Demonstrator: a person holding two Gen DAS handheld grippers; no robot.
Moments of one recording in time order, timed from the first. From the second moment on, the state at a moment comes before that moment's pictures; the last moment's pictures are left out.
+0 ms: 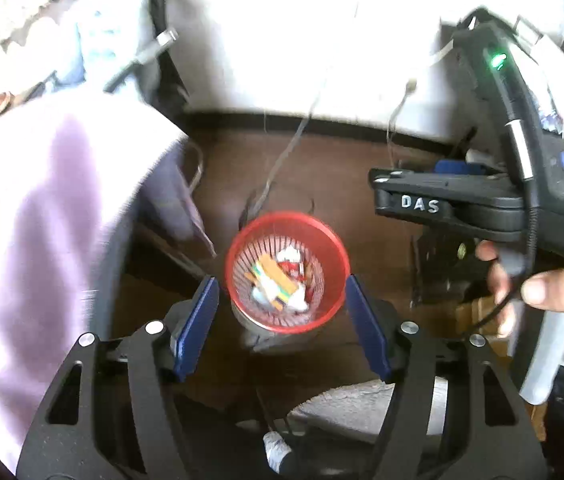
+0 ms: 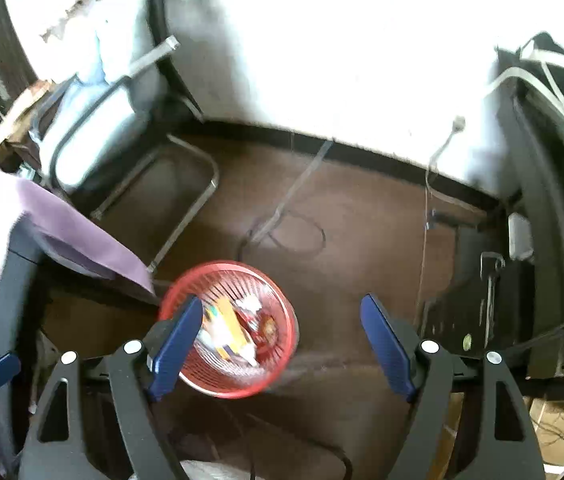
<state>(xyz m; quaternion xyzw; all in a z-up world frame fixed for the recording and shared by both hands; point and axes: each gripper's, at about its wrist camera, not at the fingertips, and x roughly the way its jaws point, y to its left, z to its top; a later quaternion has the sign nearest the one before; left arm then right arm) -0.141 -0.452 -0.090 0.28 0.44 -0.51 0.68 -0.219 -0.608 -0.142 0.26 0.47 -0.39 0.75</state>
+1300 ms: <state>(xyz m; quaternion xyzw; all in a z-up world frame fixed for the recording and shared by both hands) 0.094 -0.035 0.012 0.01 0.42 -0.13 0.90 0.091 -0.238 -0.020 0.03 0.45 -0.02 0.89</state>
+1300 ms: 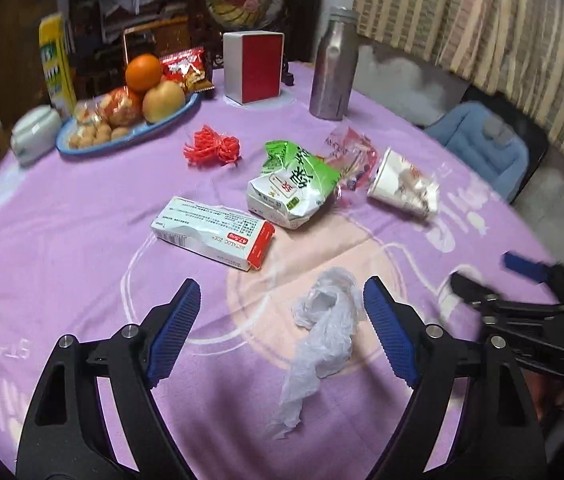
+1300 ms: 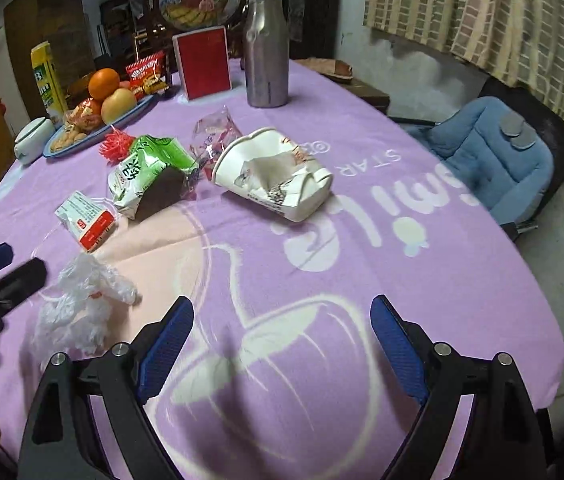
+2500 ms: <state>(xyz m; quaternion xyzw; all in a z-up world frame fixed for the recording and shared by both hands) 0.109 -0.001 0.015 0.00 0.40 -0.09 0.91 0.146 -0.208 -0.017 0.04 0.46 0.05 0.89</state>
